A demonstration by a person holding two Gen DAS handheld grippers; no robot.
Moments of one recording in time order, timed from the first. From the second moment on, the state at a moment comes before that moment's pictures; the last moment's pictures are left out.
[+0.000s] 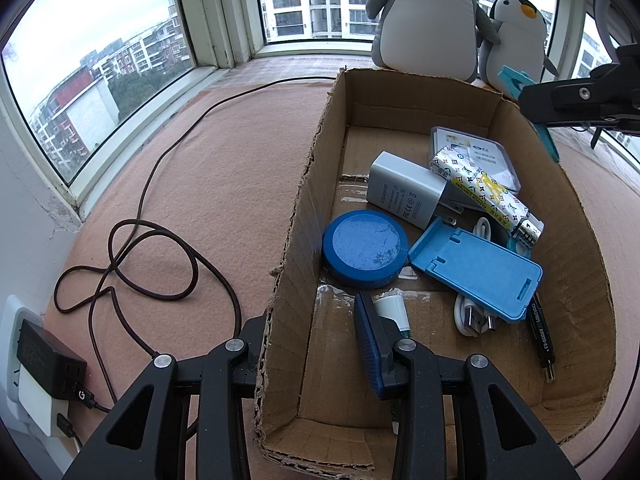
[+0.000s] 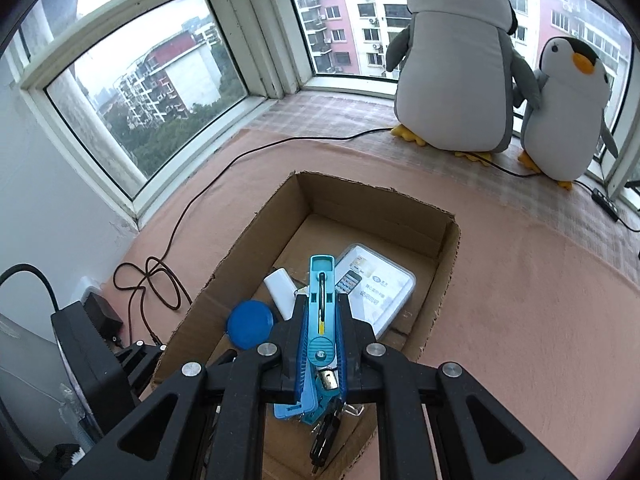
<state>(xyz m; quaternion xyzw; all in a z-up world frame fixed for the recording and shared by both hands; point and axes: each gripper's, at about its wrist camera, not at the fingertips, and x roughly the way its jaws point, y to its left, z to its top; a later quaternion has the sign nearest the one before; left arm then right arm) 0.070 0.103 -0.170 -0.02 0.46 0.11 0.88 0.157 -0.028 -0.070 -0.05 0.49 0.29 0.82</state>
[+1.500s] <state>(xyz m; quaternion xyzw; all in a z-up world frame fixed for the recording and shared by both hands) 0.071 0.103 -0.171 -0.02 0.46 0.10 0.88 0.158 -0.027 -0.078 -0.06 0.49 0.28 0.82</state>
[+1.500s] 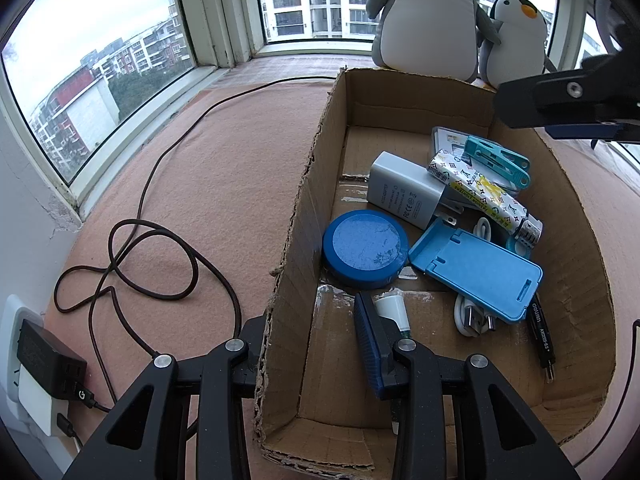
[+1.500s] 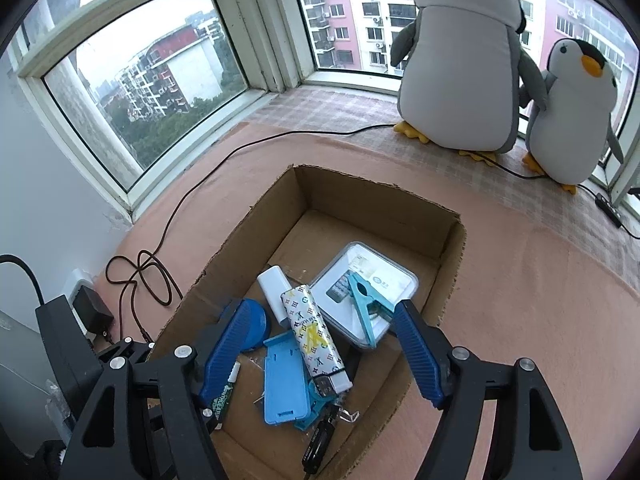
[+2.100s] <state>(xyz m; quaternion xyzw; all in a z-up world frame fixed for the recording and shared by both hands) 0.070 0.101 -0.172 -0.02 0.47 0.11 0.88 0.131 -0.059 -0.076 -0.06 0.48 0.27 0.83</state>
